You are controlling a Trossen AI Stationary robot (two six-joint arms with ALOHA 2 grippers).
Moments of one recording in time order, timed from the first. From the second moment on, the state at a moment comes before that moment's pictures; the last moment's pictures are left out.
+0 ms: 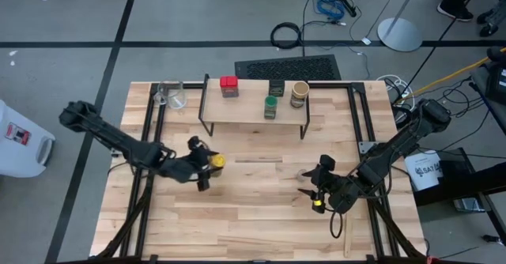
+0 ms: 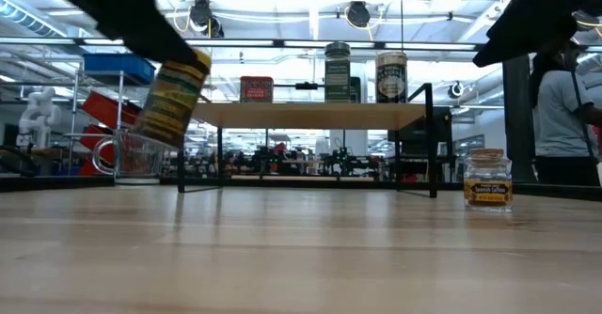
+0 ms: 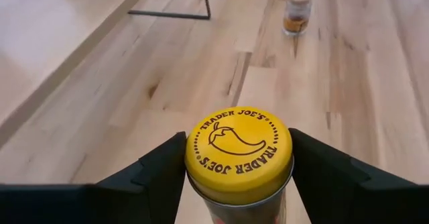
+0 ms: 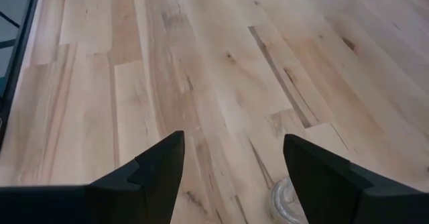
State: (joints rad) left arm -0.44 1.08 0.62 -0.21 -0.62 -0.36; right arm 0.70 1.26 0.78 -0.43 0.69 0.78
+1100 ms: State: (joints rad) left arm -0.52 1.06 0.33 0.09 -0.77 -0.41; right arm 0.63 1.26 0.78 -0.31 0.68 0.65
